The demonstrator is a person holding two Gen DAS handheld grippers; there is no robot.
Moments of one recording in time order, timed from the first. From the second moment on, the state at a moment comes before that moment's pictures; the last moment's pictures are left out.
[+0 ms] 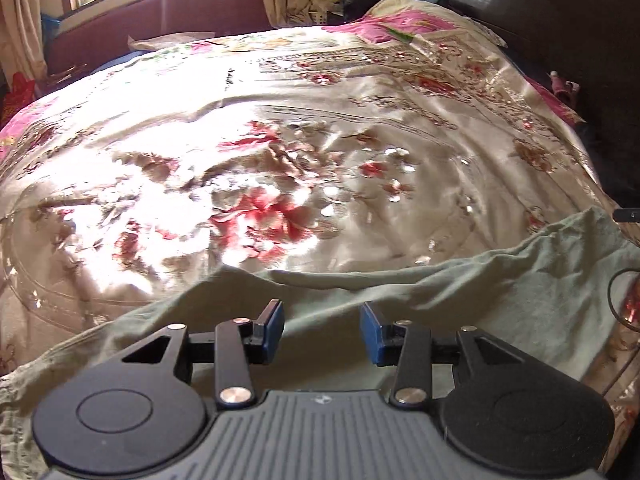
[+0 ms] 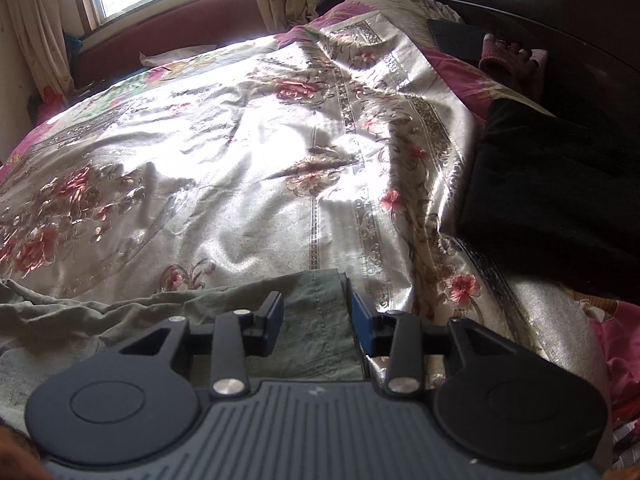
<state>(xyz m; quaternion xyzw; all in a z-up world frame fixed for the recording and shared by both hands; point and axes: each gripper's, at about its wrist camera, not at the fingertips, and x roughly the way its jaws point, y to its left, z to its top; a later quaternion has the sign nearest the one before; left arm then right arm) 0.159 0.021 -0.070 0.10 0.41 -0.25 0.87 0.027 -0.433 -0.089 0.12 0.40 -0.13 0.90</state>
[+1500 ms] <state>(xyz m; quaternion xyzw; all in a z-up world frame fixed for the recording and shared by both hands) 0.207 0.046 -0.097 0.05 0.41 -0.17 0.89 0.032 -0.442 -0.091 0.12 0.36 -0.15 0.91</state>
